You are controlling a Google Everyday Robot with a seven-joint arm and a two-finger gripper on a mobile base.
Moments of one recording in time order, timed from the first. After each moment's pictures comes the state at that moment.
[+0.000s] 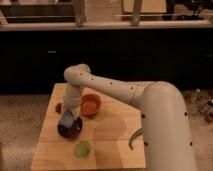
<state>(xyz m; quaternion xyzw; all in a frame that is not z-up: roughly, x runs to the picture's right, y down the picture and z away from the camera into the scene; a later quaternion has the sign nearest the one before) -0.198 0.134 0.771 -0.30 -0.39 -0.46 0.74</state>
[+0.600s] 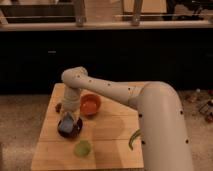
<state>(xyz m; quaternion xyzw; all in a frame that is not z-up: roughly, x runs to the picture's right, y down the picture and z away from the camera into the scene) -0.204 0.158 0.762 -0.32 -0.41 -0.49 0.70</state>
